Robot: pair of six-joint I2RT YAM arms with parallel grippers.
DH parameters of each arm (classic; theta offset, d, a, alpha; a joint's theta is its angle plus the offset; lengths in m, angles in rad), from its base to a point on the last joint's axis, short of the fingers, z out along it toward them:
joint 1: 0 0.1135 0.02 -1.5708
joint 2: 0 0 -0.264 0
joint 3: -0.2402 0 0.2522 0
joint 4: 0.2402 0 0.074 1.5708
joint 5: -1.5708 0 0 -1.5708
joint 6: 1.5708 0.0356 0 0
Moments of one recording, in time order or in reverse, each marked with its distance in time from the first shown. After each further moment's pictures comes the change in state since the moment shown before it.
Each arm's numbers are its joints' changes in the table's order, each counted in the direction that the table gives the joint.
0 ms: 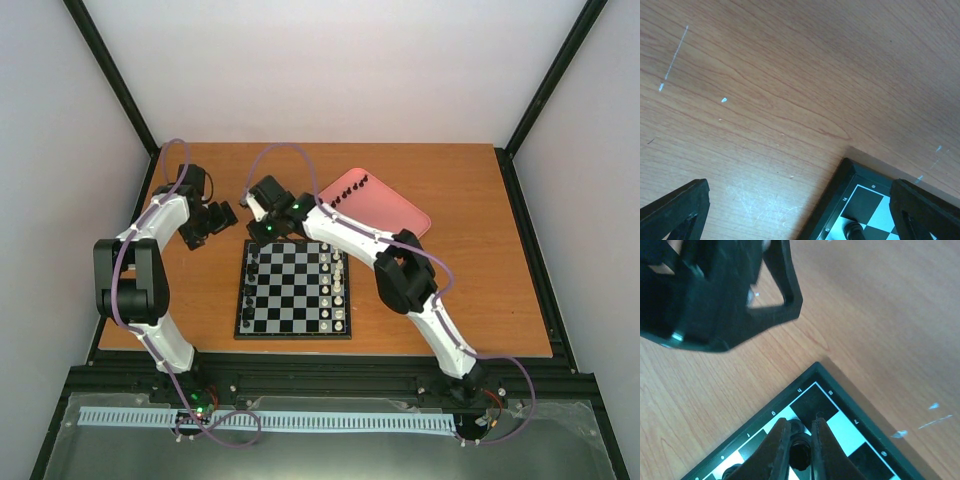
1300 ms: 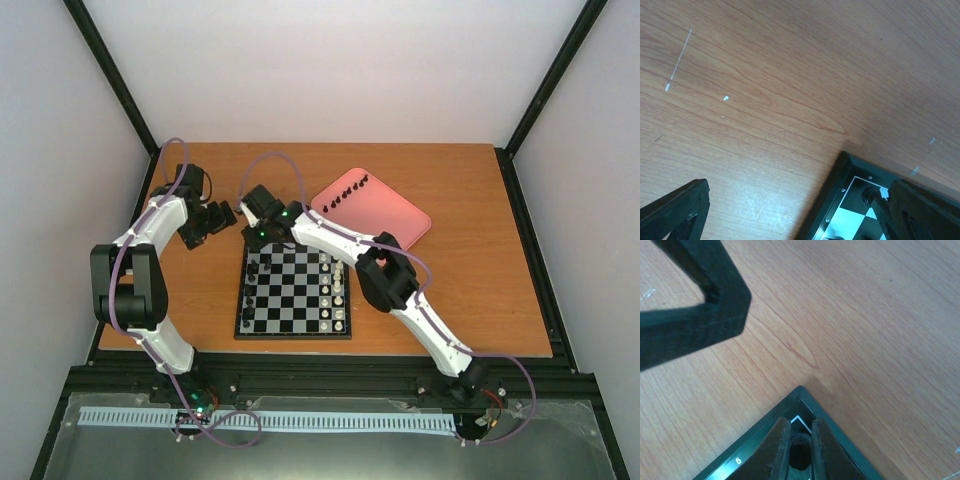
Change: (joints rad) left arm 0.000 -0.037 0.012 0.004 0.003 0.028; right arm 0.014 0.188 -0.138 -0.025 -0.048 -0.008
